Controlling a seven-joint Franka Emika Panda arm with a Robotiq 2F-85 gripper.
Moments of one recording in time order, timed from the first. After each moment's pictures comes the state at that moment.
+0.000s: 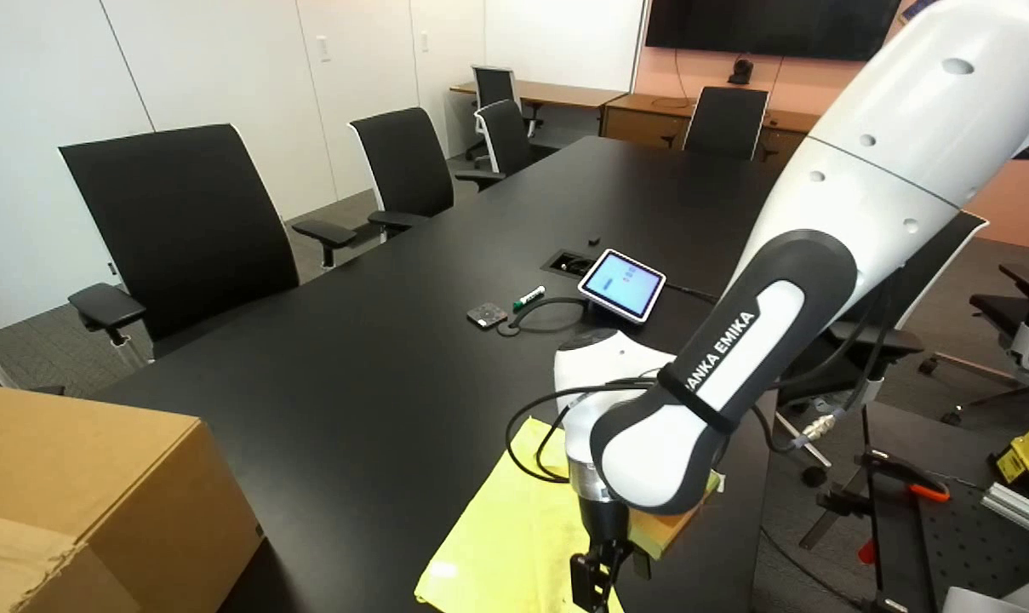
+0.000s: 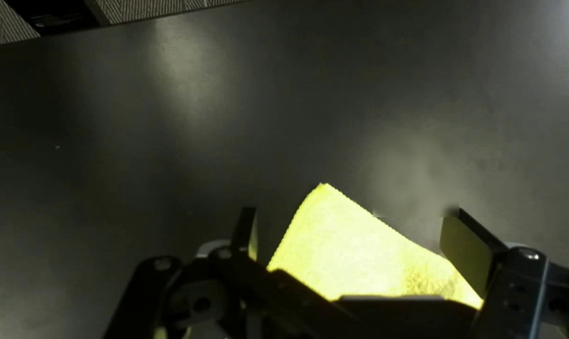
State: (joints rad) arm 0.16 0.79 0.18 -2.00 0.31 2.47 0.23
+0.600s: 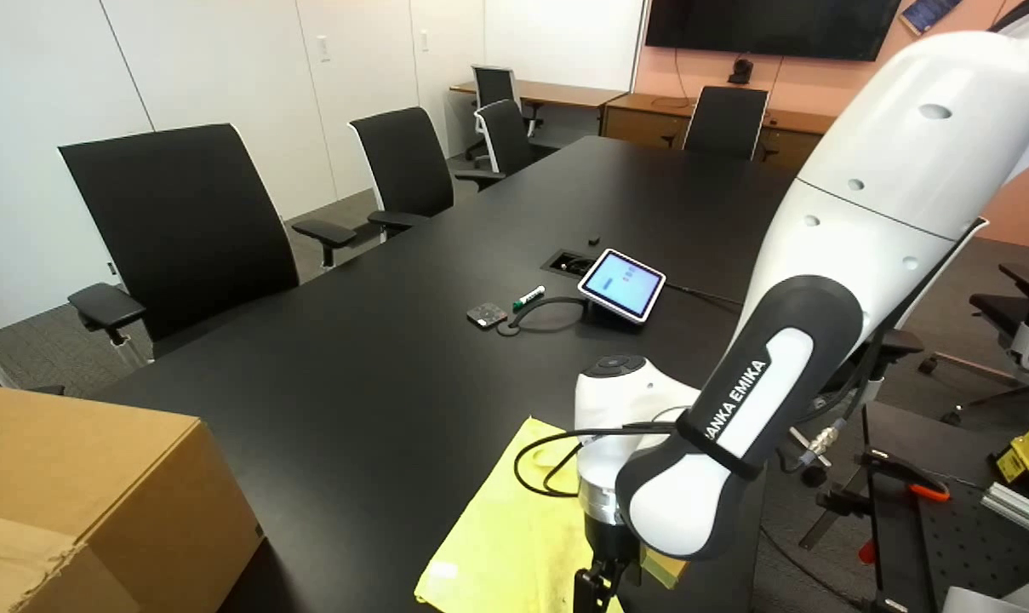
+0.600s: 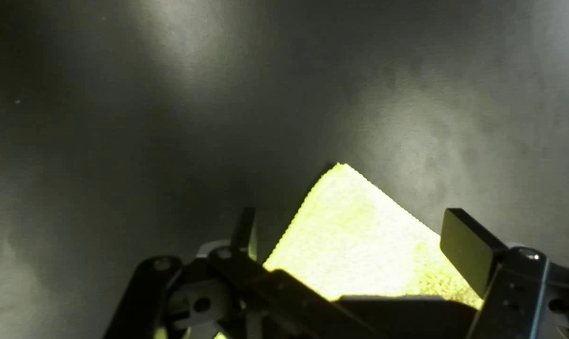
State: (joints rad) arm 0.17 0.83 0.19 -2.06 0.29 2.69 0.18
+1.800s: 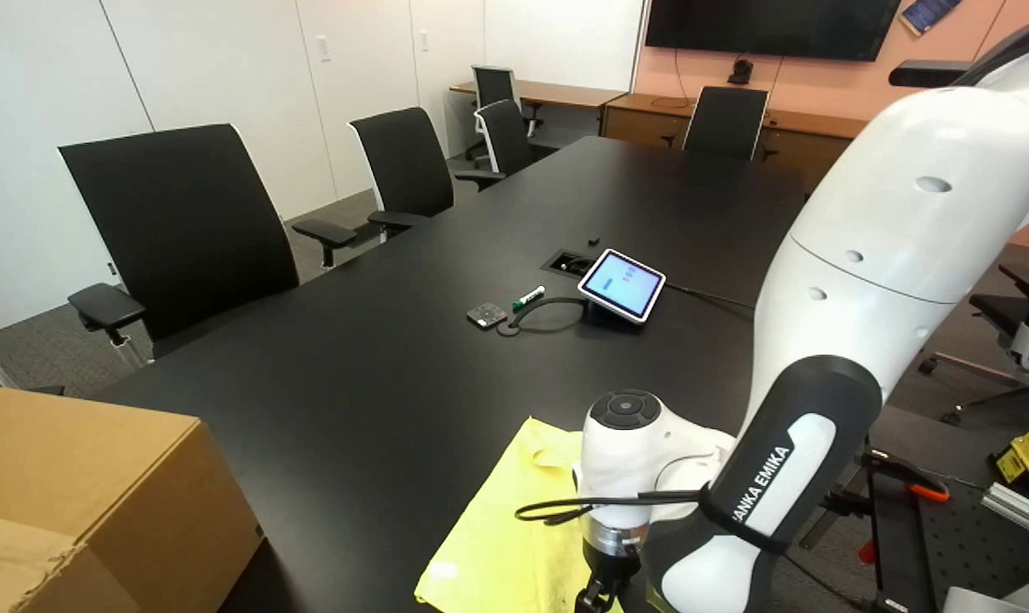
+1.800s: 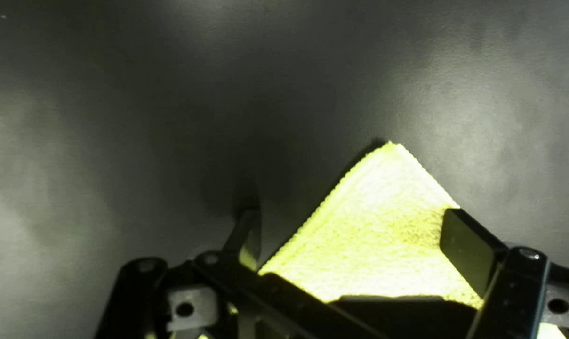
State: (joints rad) arm 0.33 0.89 0.07 -2.05 0.20 2.87 0.23
